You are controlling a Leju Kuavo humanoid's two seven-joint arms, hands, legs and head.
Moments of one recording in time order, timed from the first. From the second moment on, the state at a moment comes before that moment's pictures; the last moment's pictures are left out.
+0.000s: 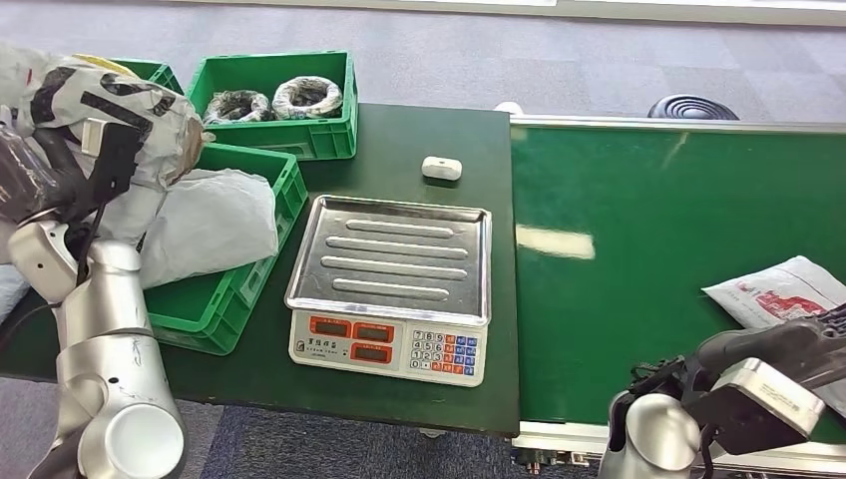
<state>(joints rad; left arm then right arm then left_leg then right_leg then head) -0.85 -0.14 0.66 -0.99 -1.47 0.69 -0.36 -0.13 0.35 -0.06 -1.86 0.46 -0.69 -0.69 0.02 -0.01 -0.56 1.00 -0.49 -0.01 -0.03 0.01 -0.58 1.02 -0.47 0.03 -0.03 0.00</state>
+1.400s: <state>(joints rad) -0.47 -0.24 -0.05 -1.55 -0.13 0.58 -0.70 -0.09 0.35 0.01 -1.84 0.48 -0.69 -0.70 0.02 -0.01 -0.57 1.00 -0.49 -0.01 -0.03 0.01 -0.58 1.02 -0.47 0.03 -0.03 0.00</state>
